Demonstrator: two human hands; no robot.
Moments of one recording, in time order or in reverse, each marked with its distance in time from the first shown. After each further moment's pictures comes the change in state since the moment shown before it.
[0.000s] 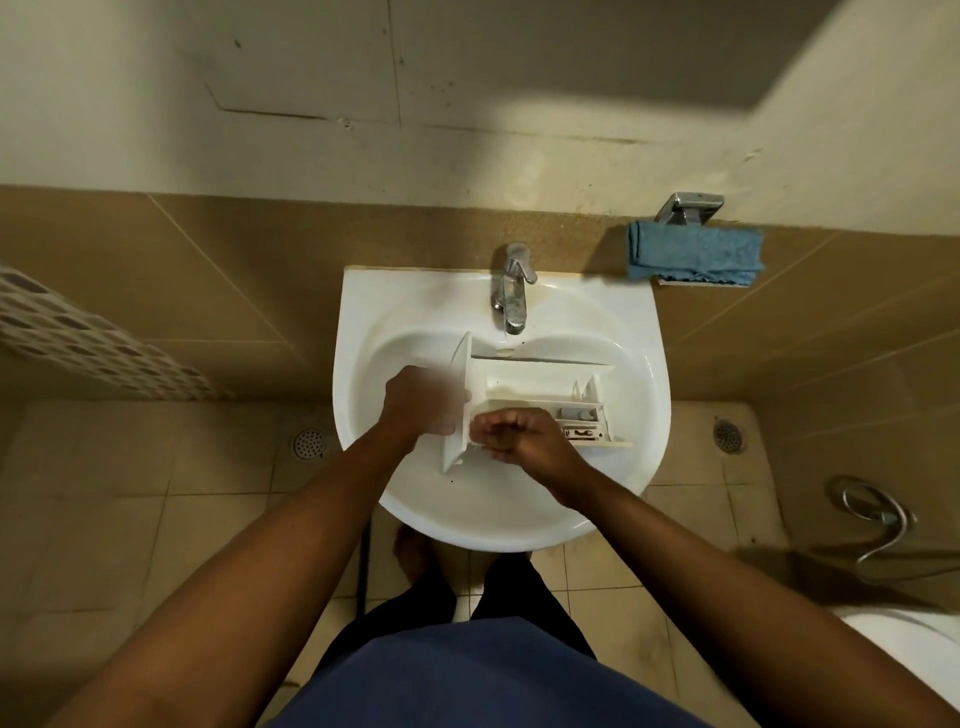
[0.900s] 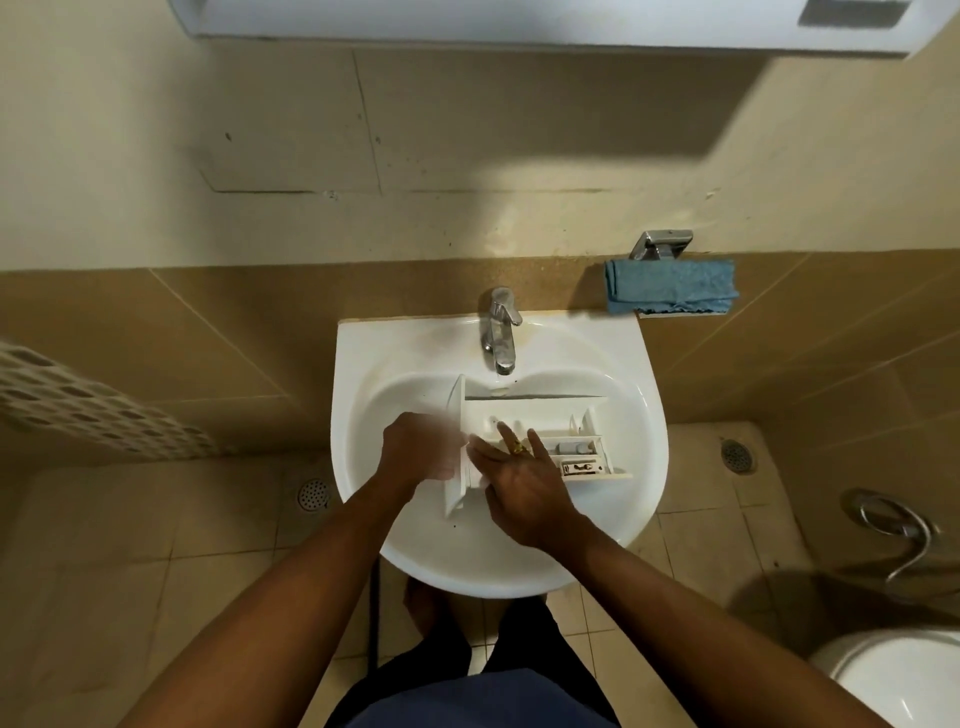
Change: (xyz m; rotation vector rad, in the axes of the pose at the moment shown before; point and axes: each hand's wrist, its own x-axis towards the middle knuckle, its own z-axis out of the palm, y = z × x) left_hand -0.003 0.004 0.003 0.027 0.018 0.012; right_hand 0.022 0.037 -0.005 -1.374 0.142 -0.649
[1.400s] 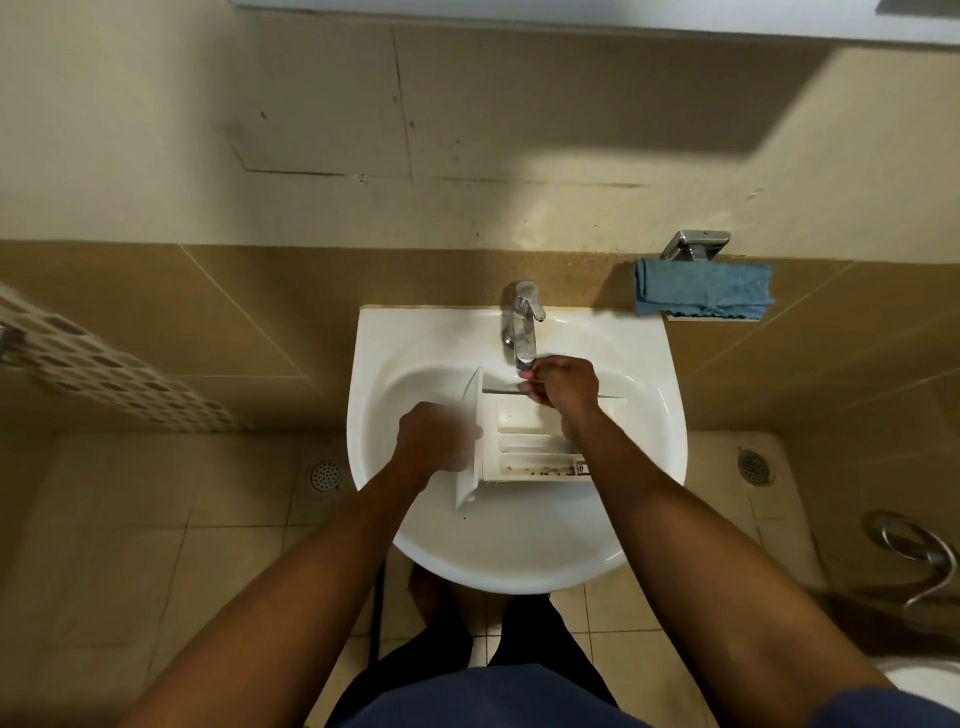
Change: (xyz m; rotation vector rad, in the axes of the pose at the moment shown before) left_hand 0.001 -0.001 0.000 -0.001 0.005 0.001; right_hand 0.100 0.055 -0.049 1.346 0.290 0.941
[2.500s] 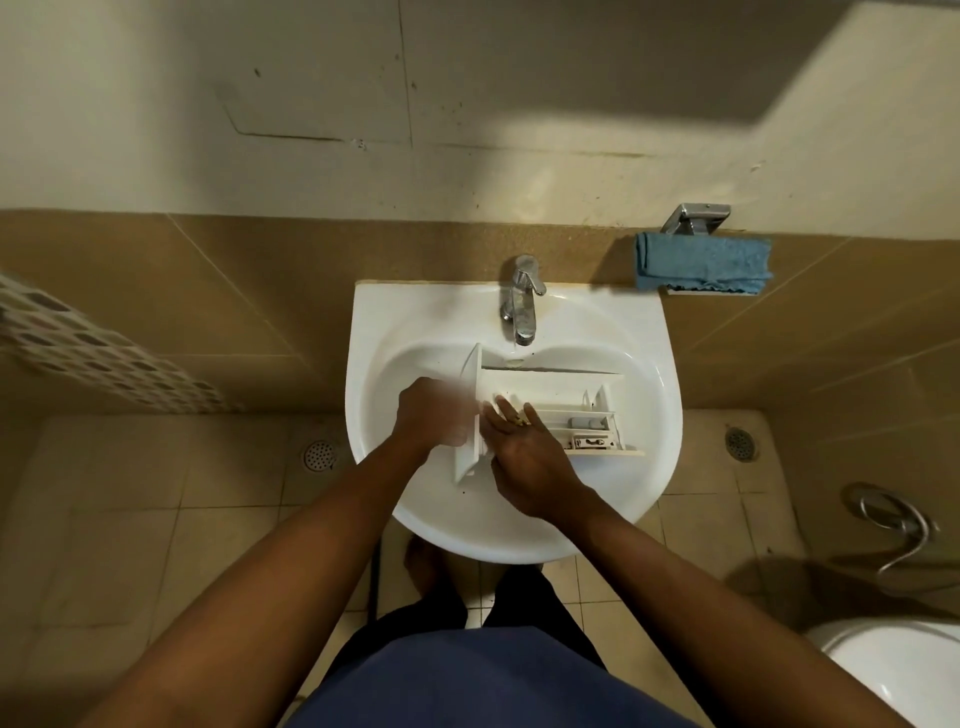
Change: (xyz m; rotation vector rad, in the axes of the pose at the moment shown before) left_hand 0.003 -0.003 -0.001 -0.003 -0.009 0.010; right_hand -0.093 0.081 -0.007 -1.320 -0.404 -0.887
